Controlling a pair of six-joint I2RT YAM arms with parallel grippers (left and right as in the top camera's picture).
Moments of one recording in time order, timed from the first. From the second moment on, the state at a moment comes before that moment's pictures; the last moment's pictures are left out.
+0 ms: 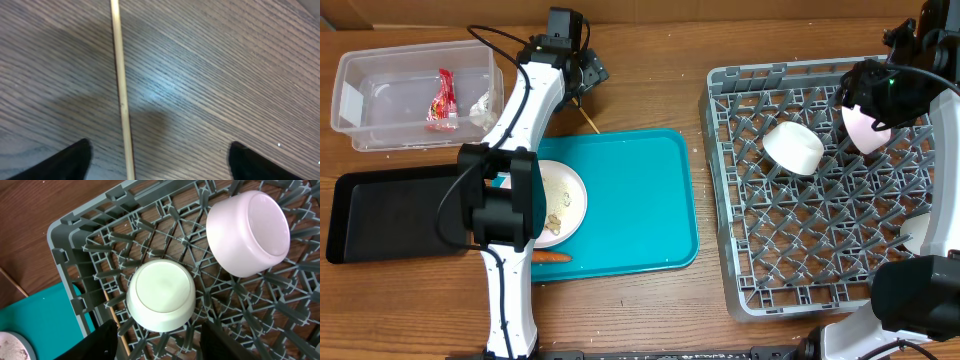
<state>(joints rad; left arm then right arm) -0.16 2.36 2.04 -0.76 -0.06 -0.74 -0.21 1.78 1.92 -1.33 -0.20 0.17</state>
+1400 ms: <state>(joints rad) -0.16 2.46 2.04 -0.75 -0.07 -0.84 -0.21 1.78 1.92 -1.33 -0.20 0.17</state>
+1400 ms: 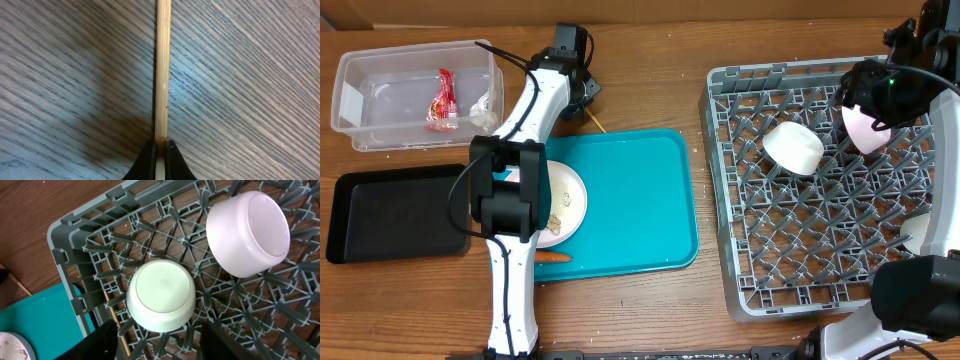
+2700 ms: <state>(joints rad) -0.16 2.46 2.28 -1.08 0.26 -0.75 -0.21 1.78 1.92 -1.33 -0.20 0.17</state>
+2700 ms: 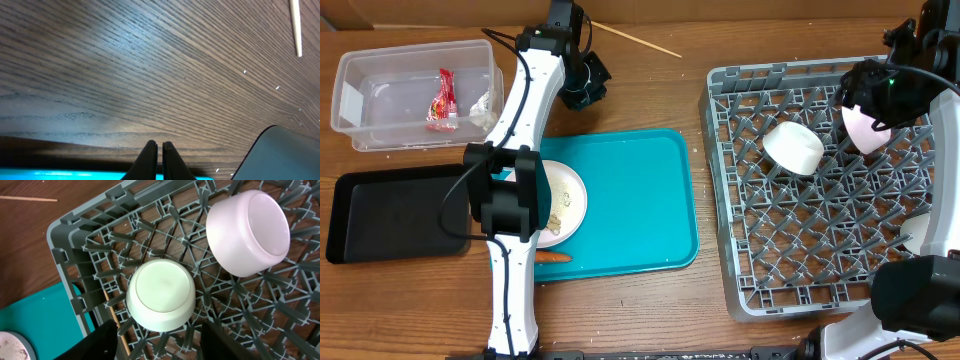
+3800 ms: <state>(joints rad) -0.25 2.56 2.29 -0.15 0.12 -0.47 -0.21 1.78 1.92 -1.34 -0.20 0.17</state>
